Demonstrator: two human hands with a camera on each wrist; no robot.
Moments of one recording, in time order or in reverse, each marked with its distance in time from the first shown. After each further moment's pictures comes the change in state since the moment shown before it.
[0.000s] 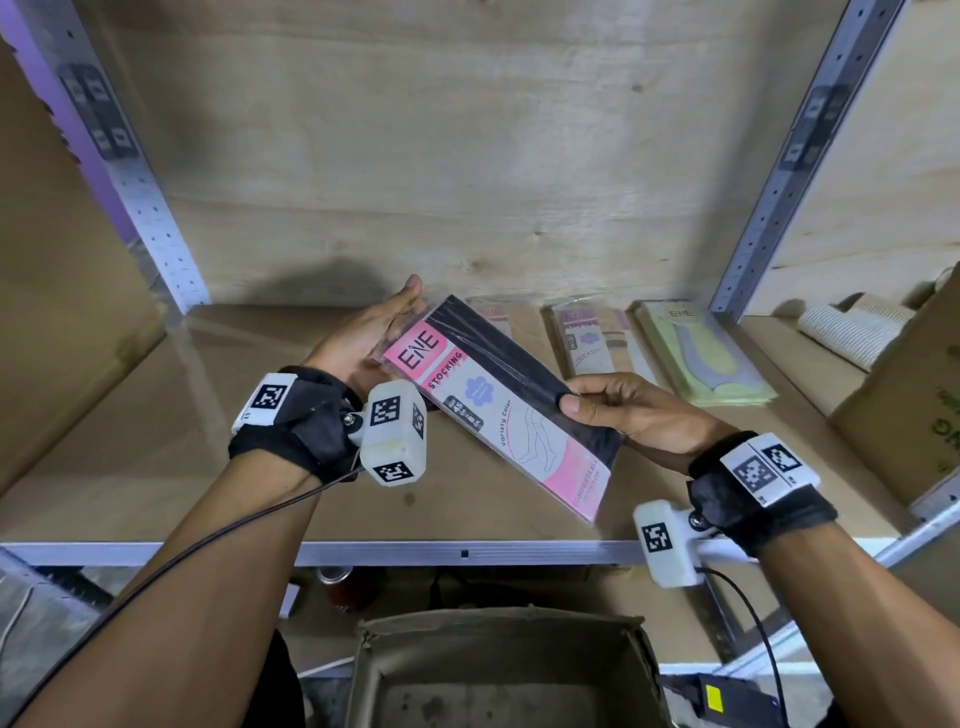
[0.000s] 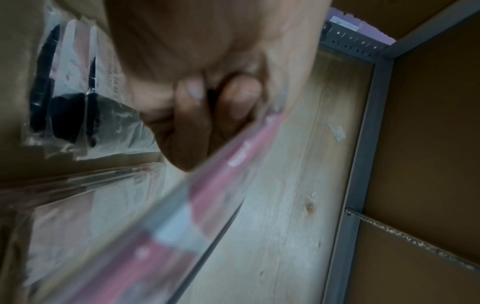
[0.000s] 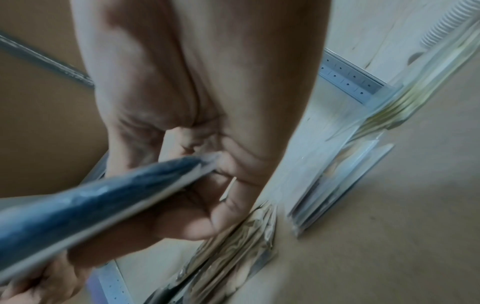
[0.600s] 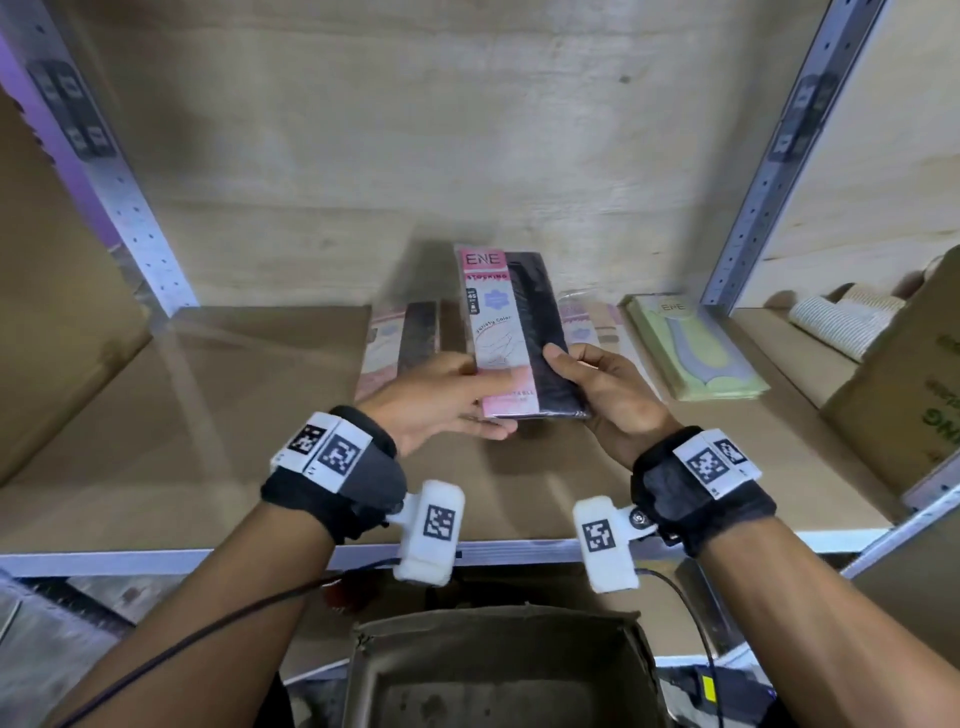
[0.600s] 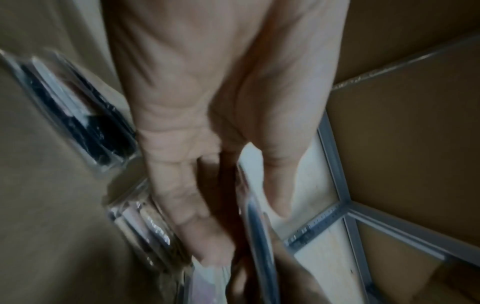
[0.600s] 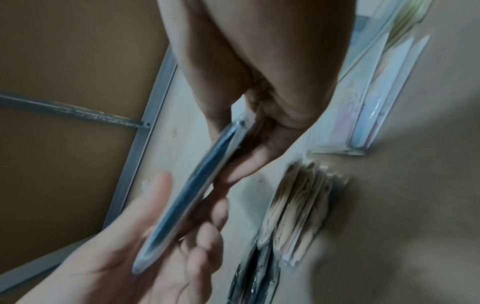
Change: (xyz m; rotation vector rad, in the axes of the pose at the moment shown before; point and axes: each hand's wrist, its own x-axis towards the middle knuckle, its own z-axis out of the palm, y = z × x) left_hand -0.029 -0.011 0.074 -0.148 -0.327 -0.061; right_hand 0.025 -0.009 0.033 0.415 0.512 -0.055
